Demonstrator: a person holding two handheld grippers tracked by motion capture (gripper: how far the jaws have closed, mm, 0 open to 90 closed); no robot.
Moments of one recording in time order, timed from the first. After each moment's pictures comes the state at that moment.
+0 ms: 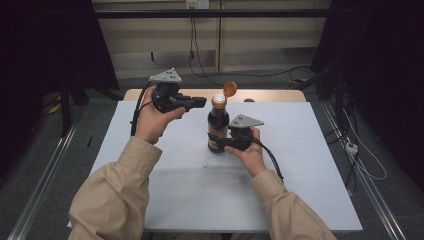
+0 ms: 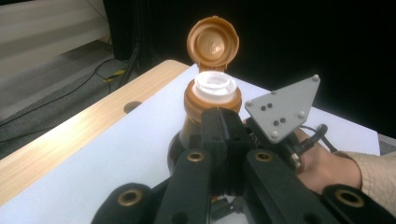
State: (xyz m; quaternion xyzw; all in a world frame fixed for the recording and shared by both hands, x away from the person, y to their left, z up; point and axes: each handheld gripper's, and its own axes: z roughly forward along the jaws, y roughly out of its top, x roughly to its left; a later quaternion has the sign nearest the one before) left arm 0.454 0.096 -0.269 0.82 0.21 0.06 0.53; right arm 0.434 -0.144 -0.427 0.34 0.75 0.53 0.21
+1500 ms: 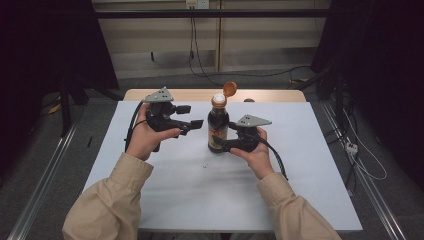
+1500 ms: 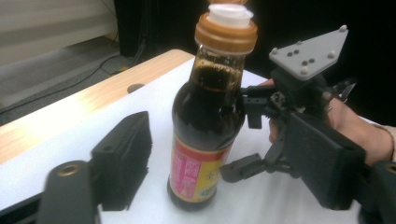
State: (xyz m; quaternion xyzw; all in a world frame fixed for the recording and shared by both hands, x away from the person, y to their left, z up) left arm 0.442 0.114 -0.313 0.80 0.23 0.06 0.54; right arm 0.423 -0.160 -0.417 0.36 0.74 0.53 0.19
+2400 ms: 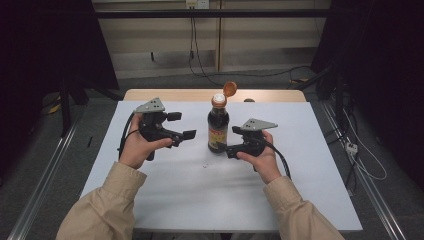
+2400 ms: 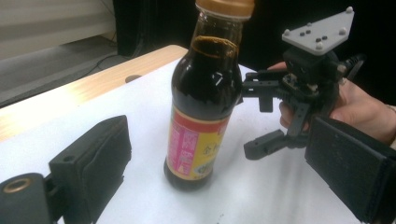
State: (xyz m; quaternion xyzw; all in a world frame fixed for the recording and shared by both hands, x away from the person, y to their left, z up) left arm 0.429 0.134 -0.332 0.80 0.24 0.06 0.56; right arm 0.406 -0.172 -0.414 0.36 0.76 0.53 0.16
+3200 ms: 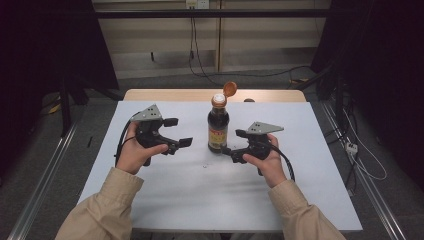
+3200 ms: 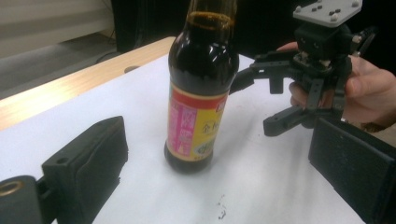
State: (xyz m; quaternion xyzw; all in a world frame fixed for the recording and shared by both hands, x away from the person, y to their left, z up) left arm 0.419 0.145 -0.346 0.80 0.23 0.06 0.55; right arm 0.393 -0.183 -0.413 0.35 0.76 0.53 0.15
